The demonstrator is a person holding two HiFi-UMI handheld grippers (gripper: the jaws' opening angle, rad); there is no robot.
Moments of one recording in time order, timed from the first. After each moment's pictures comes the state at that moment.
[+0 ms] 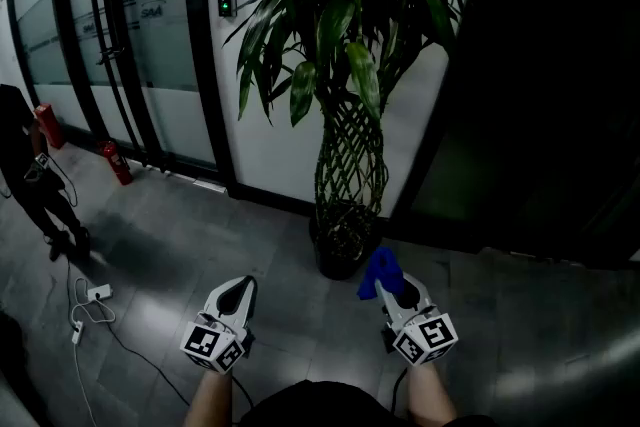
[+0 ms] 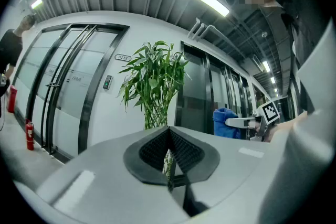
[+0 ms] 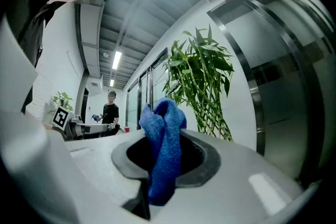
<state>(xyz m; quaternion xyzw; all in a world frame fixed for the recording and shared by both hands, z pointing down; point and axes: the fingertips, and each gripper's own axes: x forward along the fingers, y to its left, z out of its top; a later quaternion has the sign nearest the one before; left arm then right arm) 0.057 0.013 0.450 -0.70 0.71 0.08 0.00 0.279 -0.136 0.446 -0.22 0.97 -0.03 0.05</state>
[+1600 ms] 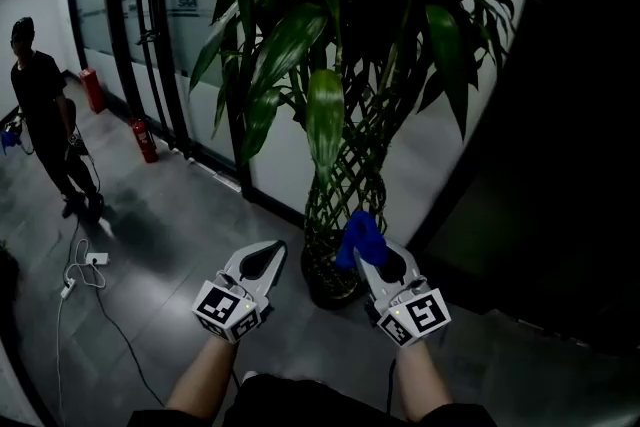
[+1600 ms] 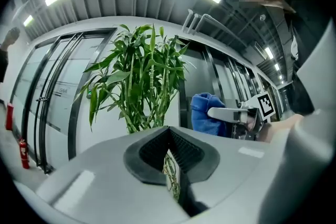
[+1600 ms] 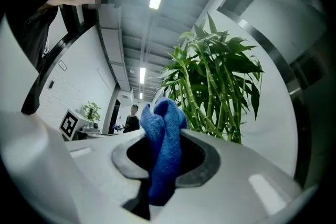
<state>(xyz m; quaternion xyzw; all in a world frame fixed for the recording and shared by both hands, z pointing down) 0.109 -0.243 0.389 -0.68 0.73 0.06 0.06 0.216 -0.339 0.352 -0.03 0.99 0.03 0.12</state>
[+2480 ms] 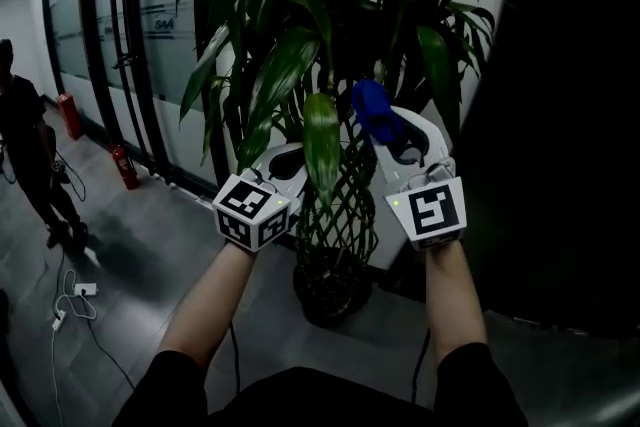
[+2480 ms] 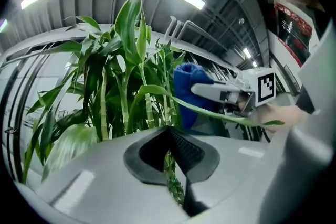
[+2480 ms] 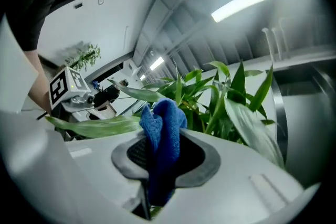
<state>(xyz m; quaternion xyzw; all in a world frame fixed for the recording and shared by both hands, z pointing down) 0.059 -0.370 0.220 -0.73 0.66 0.03 0.16 0.136 -0.395 0.138 -0.15 0.91 0.38 0.11</state>
